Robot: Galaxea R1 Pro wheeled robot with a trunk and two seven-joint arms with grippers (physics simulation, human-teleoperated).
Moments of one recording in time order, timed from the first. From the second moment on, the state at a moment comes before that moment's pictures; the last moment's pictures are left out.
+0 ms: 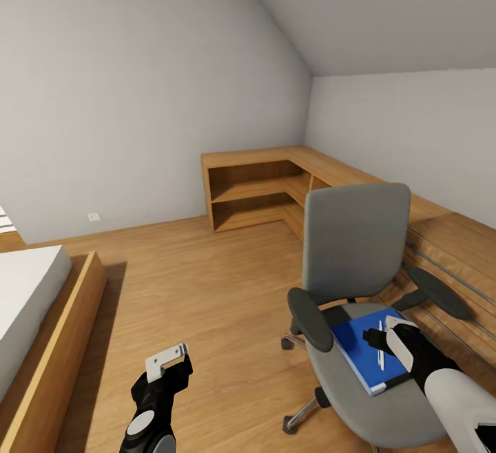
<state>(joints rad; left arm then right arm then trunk) -0.05 0.01 -0.38 -1.56 0.49 0.31 0.79 -0.75 -0.25 0.00 -0.41 -0.35 0.48 -0.16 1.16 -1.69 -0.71</state>
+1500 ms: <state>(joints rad) -0.05 0.01 -0.39 -1.56 0.49 0.31 0.79 -0.75 -0.25 0.00 -0.41 -0.35 0.48 -0.17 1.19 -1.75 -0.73</state>
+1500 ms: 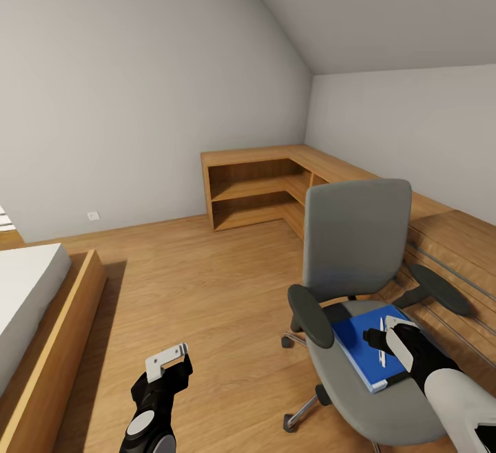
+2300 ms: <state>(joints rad) -0.05 0.01 -0.40 -1.56 0.49 0.31 0.79 -0.75 -0.25 0.00 -0.41 -0.35 0.48 -0.17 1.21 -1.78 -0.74</state>
